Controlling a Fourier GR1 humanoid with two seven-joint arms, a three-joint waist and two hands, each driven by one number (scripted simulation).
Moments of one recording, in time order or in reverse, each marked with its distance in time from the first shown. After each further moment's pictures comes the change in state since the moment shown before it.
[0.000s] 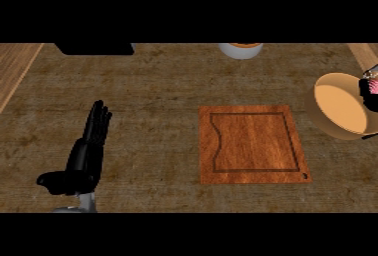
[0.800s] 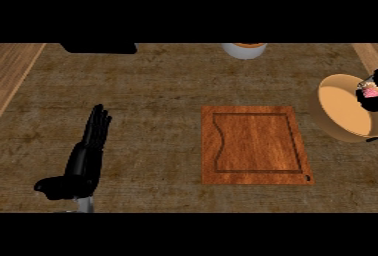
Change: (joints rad) left arm 0.027 0.002 0.007 0.007 0.011 -0.037 -0.034; right arm -0.187 -0.146 -0.015 0.795 0.063 -0.142 -0.213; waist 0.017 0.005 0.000
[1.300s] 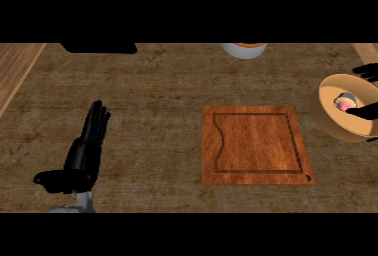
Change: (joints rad) left arm -0.033 0.008 0.020 0.022 0.005 -0.006 0.011; right arm -0.101 -0.014 -0.111 0.308 -0.109 0.002 -0.149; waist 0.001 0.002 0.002
